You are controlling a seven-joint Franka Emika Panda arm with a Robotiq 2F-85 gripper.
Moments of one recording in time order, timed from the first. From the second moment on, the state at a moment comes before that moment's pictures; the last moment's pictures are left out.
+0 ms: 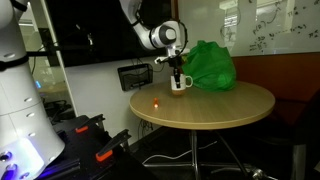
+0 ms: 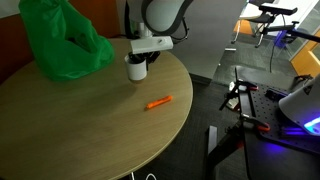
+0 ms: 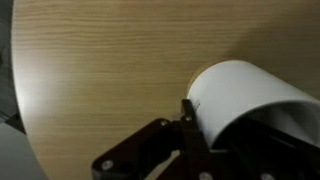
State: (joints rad) arm 0.12 0.57 -0.12 -1.90 0.00 2.51 0.95
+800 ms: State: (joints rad) arm 0.22 0.54 -0.01 -2.04 0.04 2.67 0.85
